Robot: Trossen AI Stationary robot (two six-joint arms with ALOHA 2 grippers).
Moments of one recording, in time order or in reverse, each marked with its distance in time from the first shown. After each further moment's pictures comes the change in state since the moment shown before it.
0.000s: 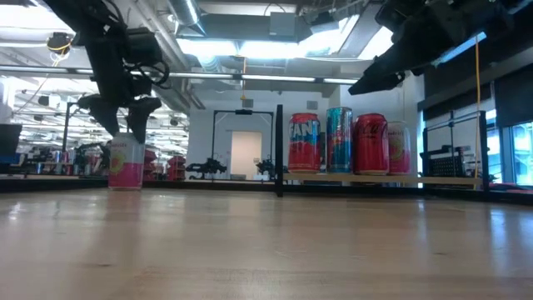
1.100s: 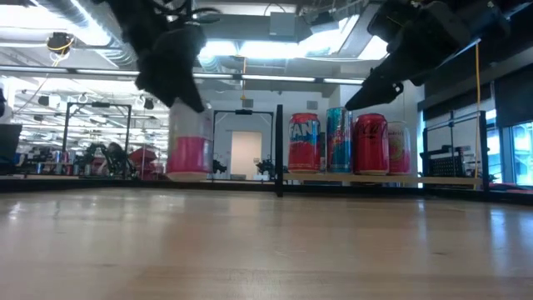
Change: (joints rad) left arm -0.805 0.224 0.221 0.053 0.024 -0.208; right arm 0.087 0.119 0.001 0.054 0.011 0.115
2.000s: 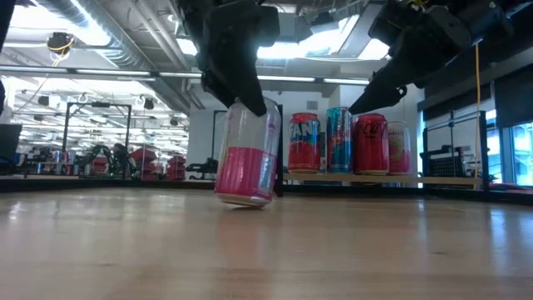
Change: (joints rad) left arm -0.143 0.435 0.378 -0.001 0.136 0.155; right arm -0.001 0.000 0.000 -0.032 0.016 0.024
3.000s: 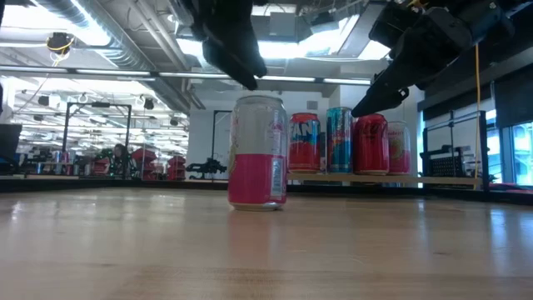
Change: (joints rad) left arm -0.070 -0.086 0.002 0.022 -0.126 0.094; right arm 0.001 0.000 0.000 -0.016 0.000 0.018
